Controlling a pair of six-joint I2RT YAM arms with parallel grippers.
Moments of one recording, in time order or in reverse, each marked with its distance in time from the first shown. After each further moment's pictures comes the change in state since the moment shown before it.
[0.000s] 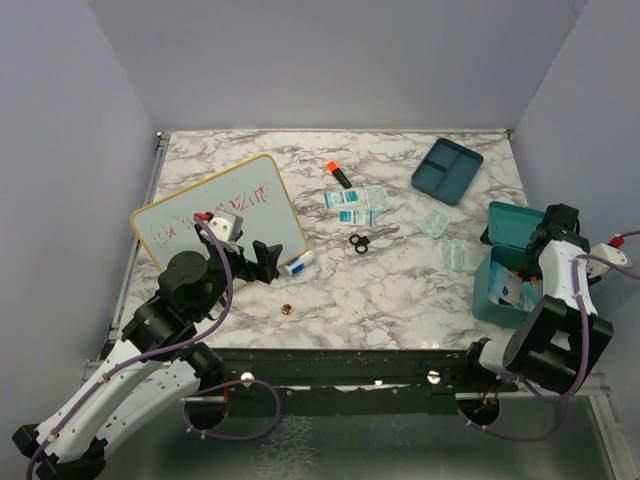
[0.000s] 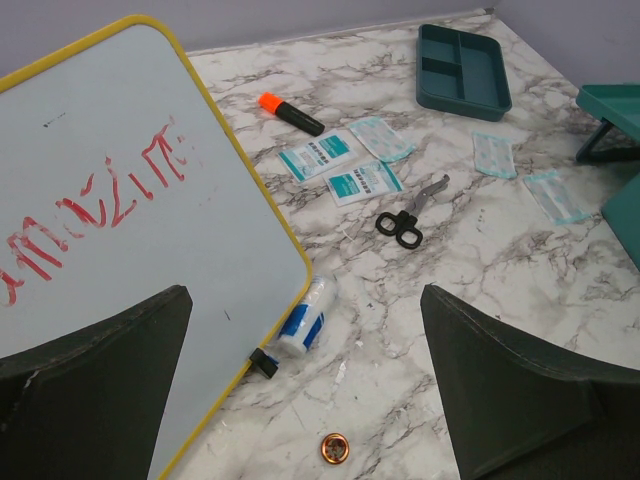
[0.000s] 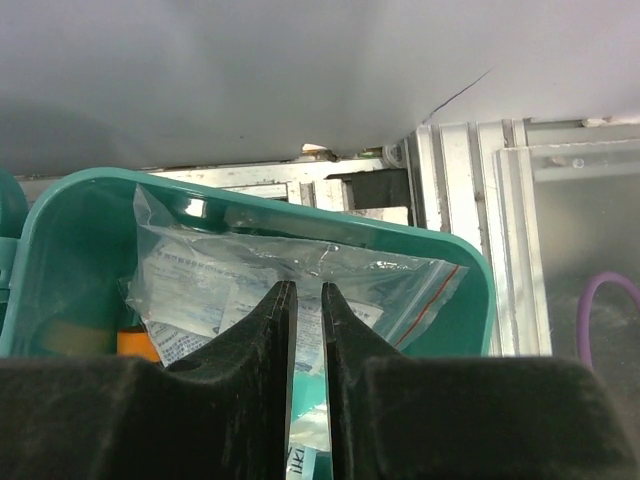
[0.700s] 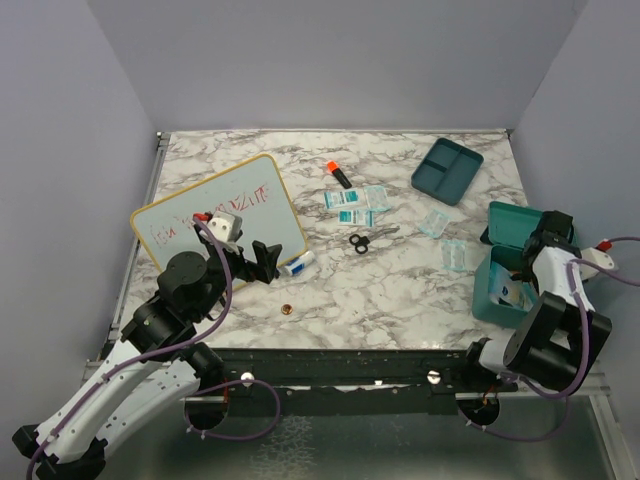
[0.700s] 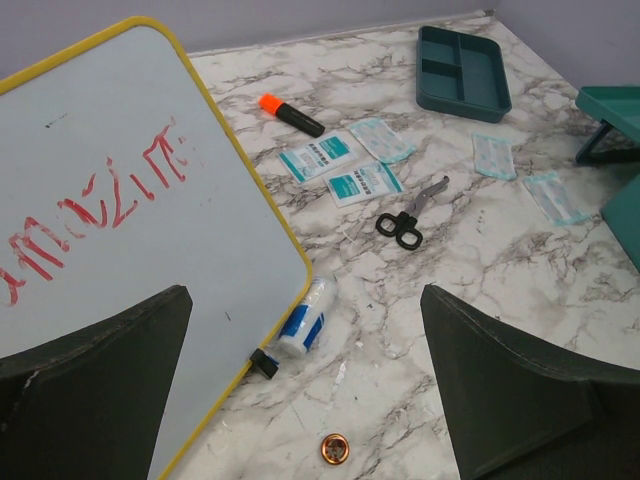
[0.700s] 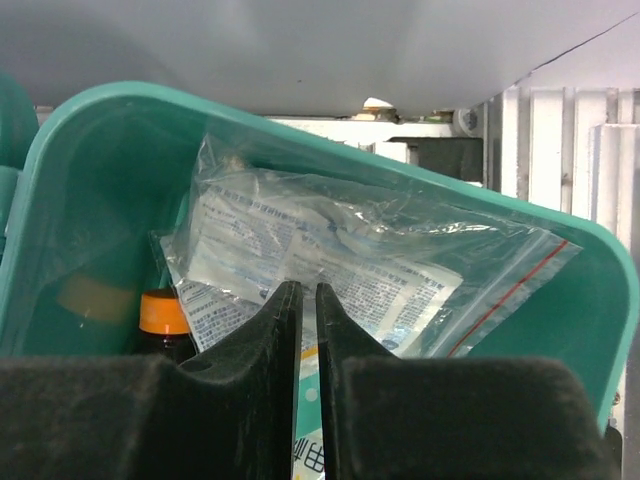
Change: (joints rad) left arm 0.000 -0.001 0.000 0.000 -0.001 0.000; right arm 0.000 0.011 -0.103 0.172 -0.116 -0.059
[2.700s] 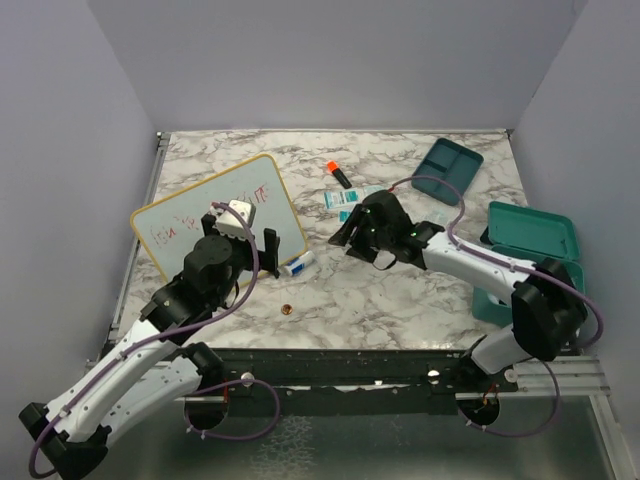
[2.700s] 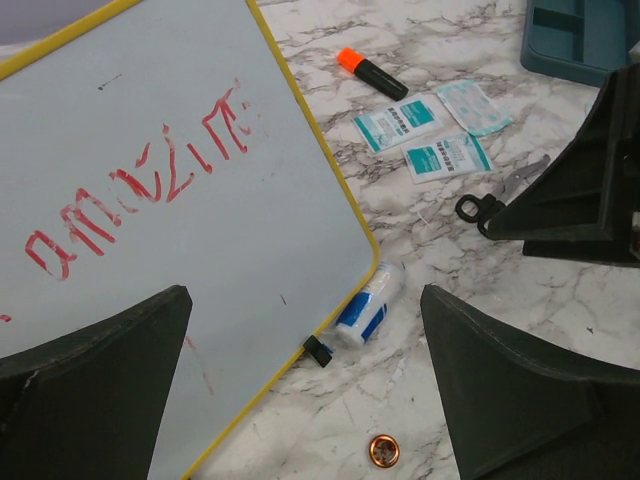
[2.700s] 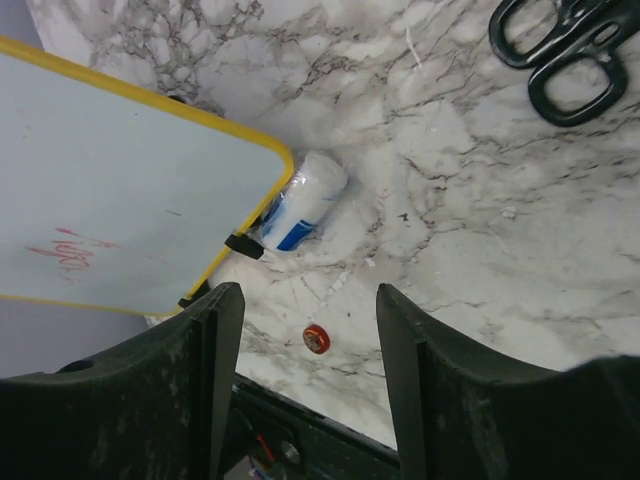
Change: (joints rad) left arm 0.000 0.165 0.029 0.000 -0.153 0.019; right arm 1.186 0.180 0.211 0.416 -0.806 0.193
